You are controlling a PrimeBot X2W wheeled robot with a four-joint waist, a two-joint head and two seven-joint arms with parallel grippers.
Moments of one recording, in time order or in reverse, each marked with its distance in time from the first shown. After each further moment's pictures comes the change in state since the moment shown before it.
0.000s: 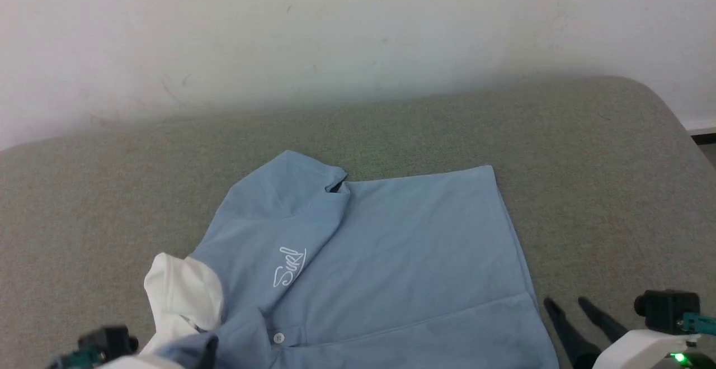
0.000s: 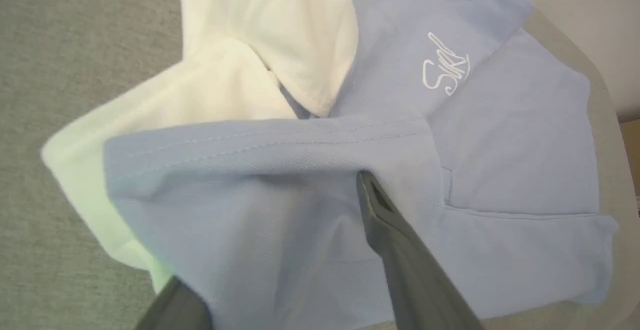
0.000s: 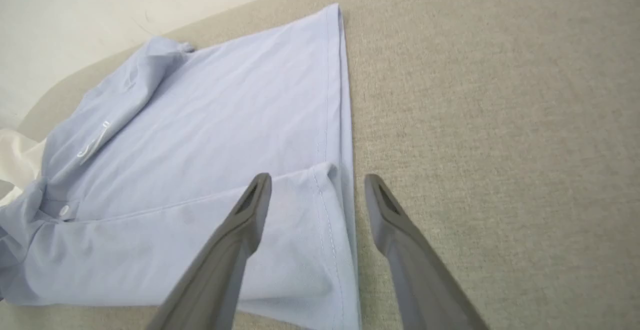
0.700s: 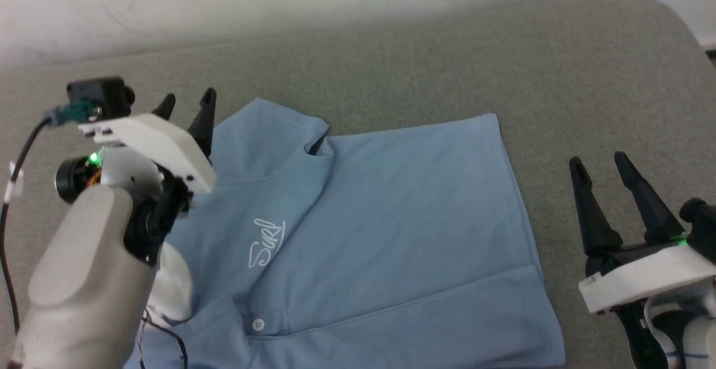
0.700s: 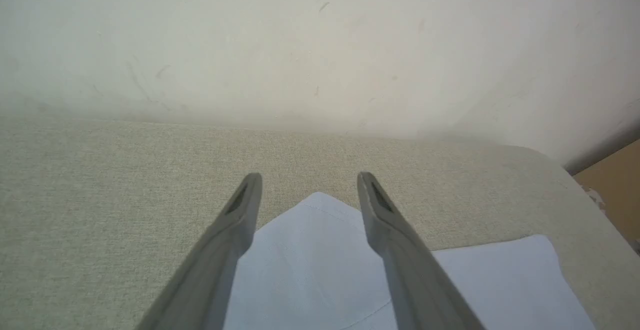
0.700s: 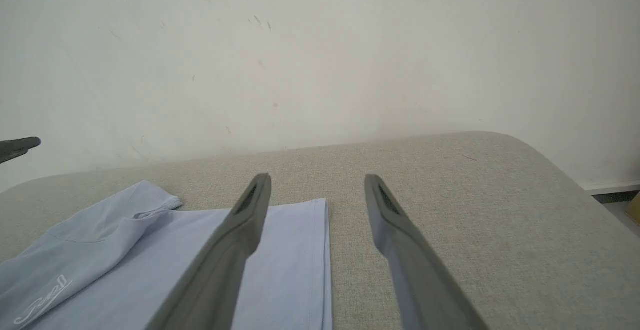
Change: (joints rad) left arm -0.792 -0.031 -0.075 0.330 0.179 -0.152 -0.089; right arm -0.217 0.082 -0.050 -0.184 -0.200 0.000 -0.248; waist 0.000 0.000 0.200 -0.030
